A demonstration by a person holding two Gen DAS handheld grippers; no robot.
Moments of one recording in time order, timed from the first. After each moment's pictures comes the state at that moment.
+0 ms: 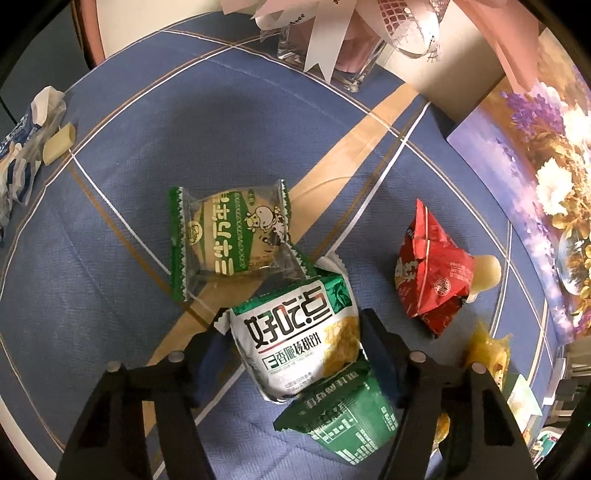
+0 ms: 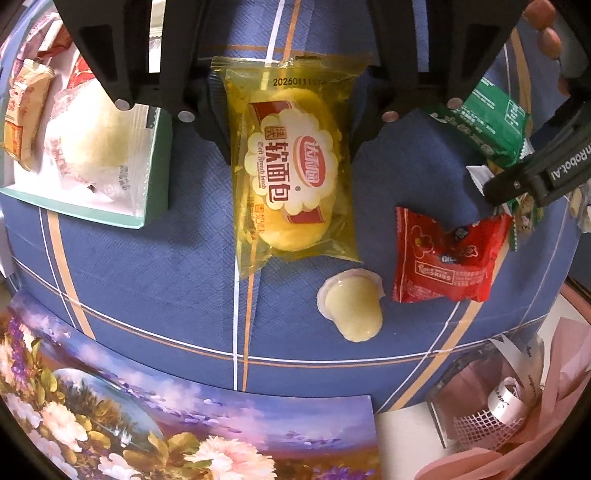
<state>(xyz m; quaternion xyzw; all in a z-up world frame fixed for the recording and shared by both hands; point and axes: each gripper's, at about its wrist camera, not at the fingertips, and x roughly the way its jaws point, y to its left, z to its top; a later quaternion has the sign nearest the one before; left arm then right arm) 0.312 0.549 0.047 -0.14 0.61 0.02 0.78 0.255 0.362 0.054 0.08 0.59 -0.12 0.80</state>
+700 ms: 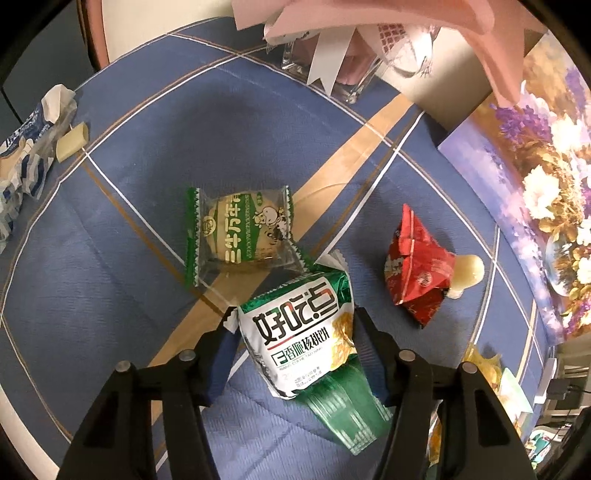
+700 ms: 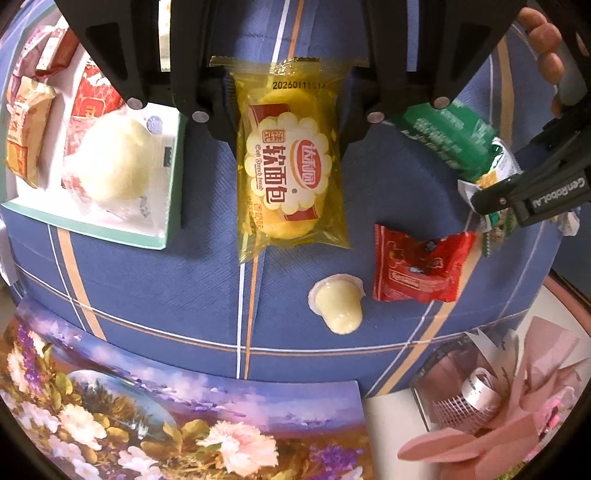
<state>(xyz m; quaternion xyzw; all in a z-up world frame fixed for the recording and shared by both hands) 0.294 0.567 0.072 -0.15 0.60 0.01 0.78 0.209 0.362 0.084 0.10 0.56 -0.10 0.81</state>
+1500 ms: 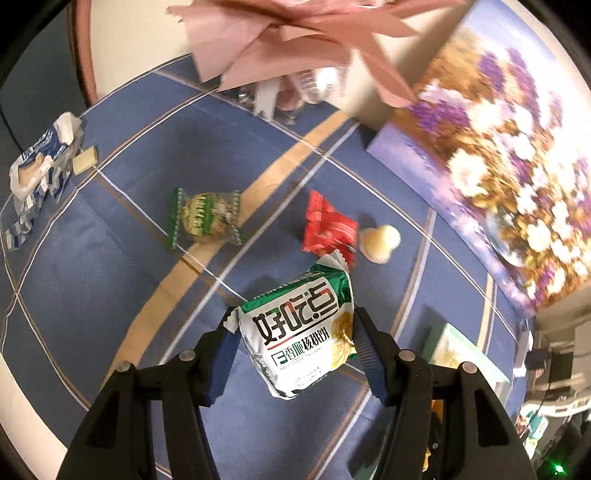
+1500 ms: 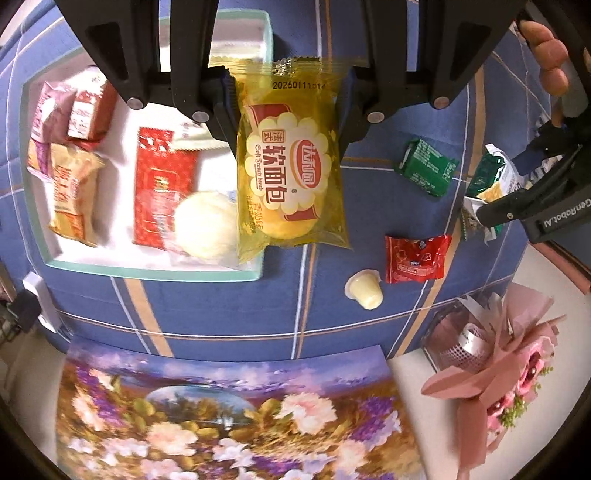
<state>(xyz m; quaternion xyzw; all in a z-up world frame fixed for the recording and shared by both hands) 0.238 0.529 0.141 -0.14 0.56 -0.03 0.81 0.134 0.323 0.135 0.16 0.53 -0.13 0.82</state>
